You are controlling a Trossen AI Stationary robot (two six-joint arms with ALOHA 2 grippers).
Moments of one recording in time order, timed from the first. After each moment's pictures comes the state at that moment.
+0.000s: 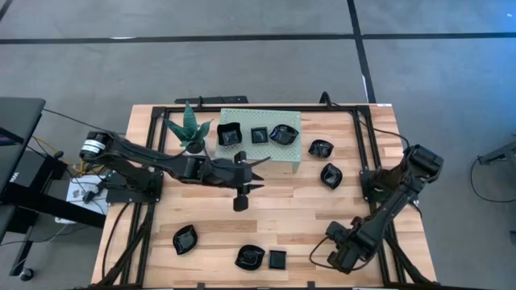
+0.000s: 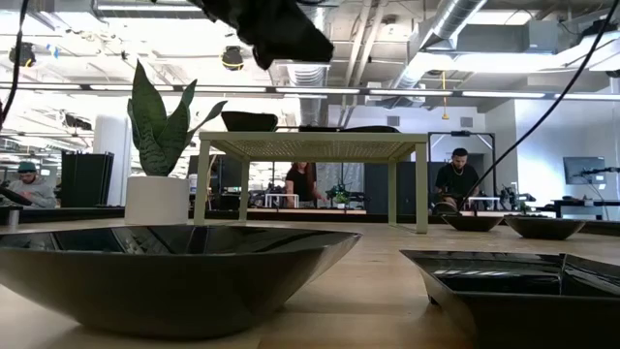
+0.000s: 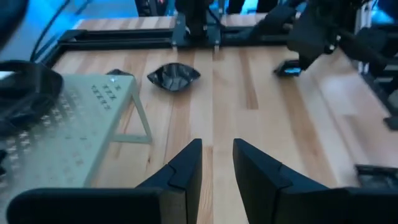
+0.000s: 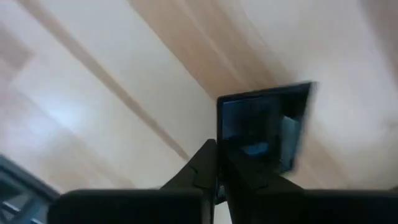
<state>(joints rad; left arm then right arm) -0.20 1.49 1.00 0.03 -0.21 0.00 0.92 1.66 0.99 -0.85 -0.06 1.60</state>
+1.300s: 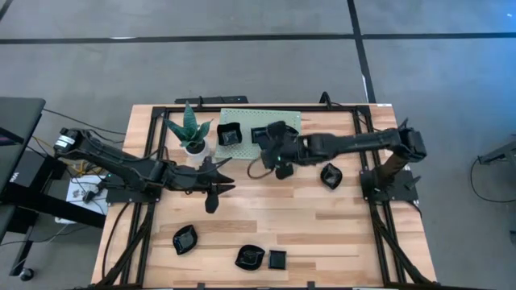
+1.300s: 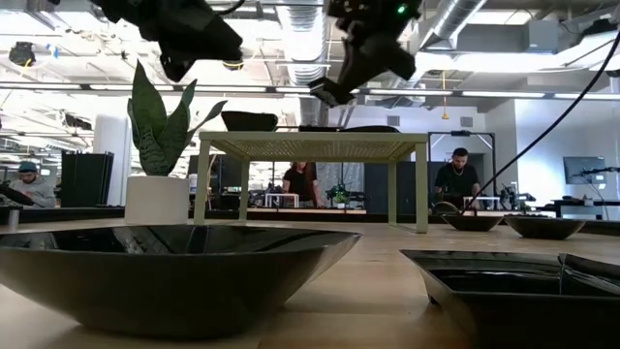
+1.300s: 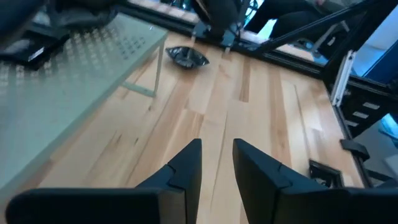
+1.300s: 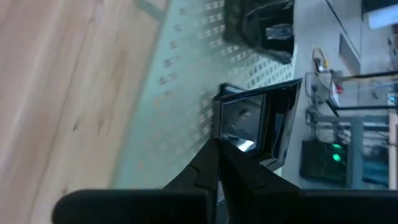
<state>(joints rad) -0.31 1.10 0.64 0.04 -0.37 -0.37 0.03 1.66 1.42 -0.66 0.53 -0.55</state>
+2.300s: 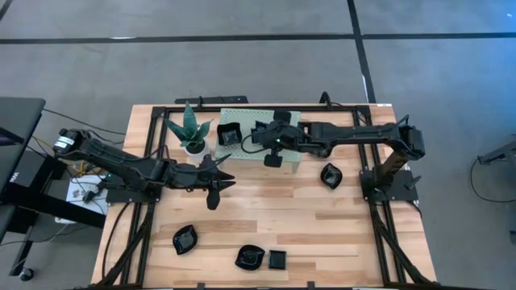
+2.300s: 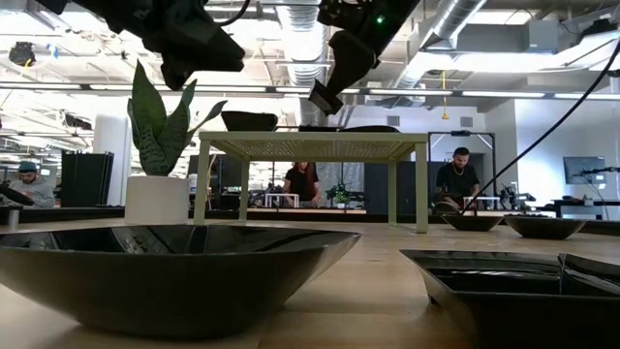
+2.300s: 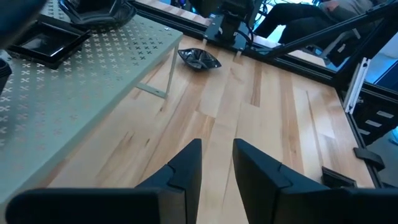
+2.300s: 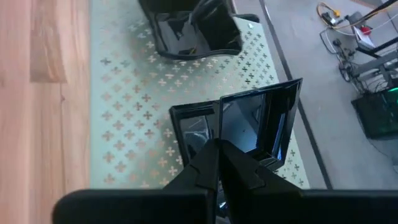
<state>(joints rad) -0.28 1.10 0.61 0.08 -0.37 -0.38 -0.09 1.66 1.42 -0.55 0.42 -0.21</state>
